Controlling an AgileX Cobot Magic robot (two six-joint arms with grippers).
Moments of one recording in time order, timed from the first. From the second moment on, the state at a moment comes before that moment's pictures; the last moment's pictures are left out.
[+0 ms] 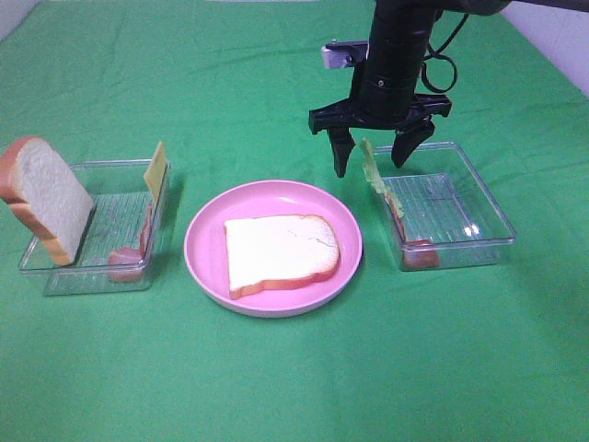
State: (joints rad) left arm 0.08 0.00 -0.51 -0.21 1.06 0.24; right arm 0.41 2.31 -1.99 -0.03 1.16 0.15
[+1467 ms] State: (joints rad) left arm 0.08 0.00 -0.51 -0.21 1.06 0.24; right arm 0.37 2.30 -2.00 -0.06 1.13 0.15
